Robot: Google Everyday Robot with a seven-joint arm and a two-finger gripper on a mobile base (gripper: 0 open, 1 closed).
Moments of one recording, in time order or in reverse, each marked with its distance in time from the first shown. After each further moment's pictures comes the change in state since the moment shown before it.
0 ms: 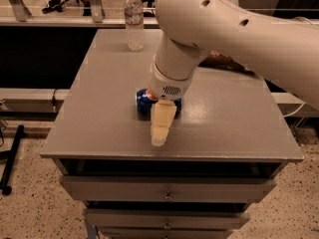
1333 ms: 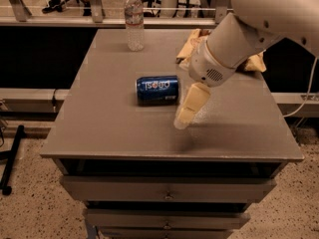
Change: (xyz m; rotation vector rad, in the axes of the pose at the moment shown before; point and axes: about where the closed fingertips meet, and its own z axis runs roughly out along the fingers) arm 0.050 -0.021 -0.043 0.018 -0.226 0.190
